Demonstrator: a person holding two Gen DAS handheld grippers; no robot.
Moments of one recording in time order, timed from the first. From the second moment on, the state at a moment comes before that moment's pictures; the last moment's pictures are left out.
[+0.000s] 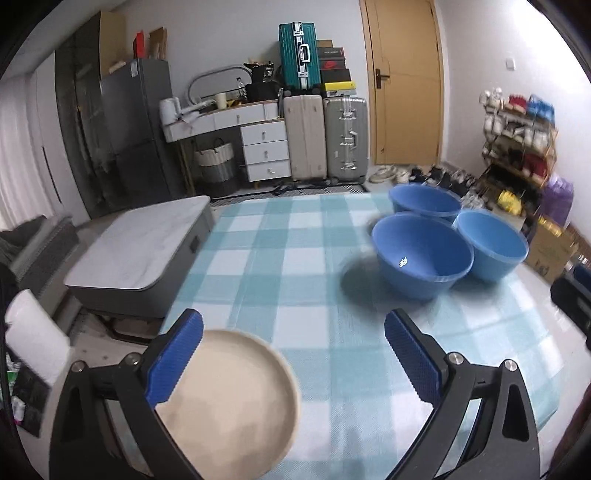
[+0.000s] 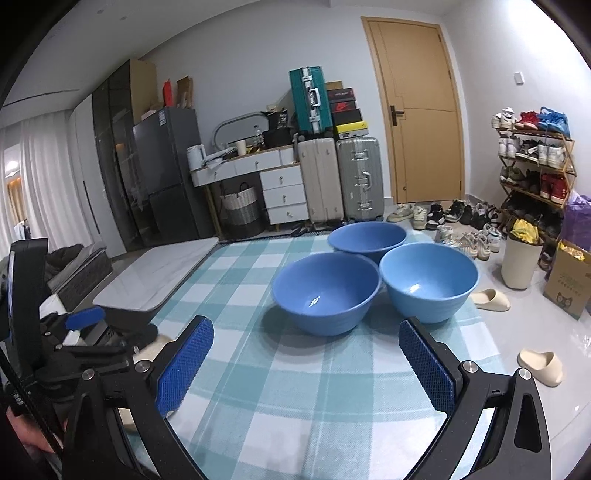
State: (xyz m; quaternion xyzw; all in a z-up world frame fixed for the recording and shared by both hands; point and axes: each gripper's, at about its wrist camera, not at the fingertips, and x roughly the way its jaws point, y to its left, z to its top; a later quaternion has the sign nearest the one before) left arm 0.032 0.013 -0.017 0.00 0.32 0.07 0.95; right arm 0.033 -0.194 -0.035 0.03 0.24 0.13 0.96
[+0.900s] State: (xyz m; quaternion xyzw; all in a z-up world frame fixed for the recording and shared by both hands) left arm 0.240 -0.045 -0.067 0.06 0.47 -0.06 0.88; right arm 0.164 -0.250 -0.097 0.12 0.34 0.11 0.93
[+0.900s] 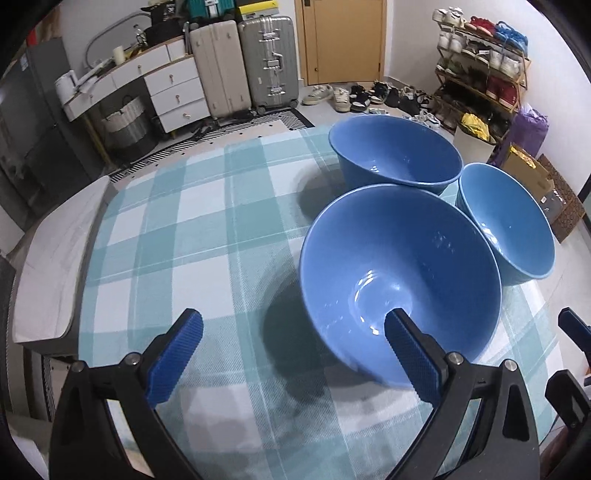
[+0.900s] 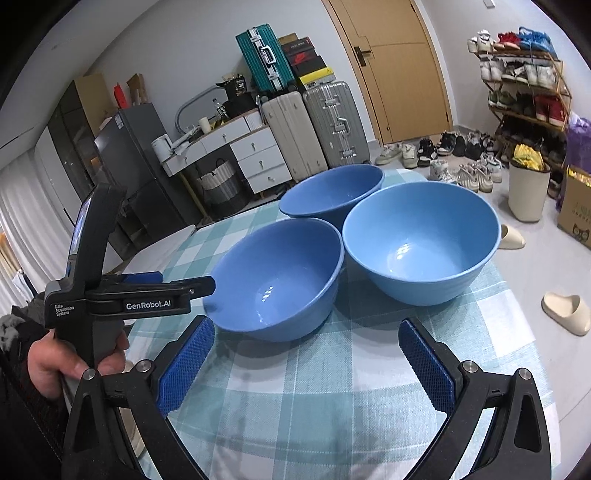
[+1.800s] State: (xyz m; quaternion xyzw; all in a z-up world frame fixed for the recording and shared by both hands) left arm 0.298 -0.057 -0.102 0.05 0.53 -0.11 0.84; right arm 0.208 -0.245 -0.120 0.15 0.36 0.14 0.91
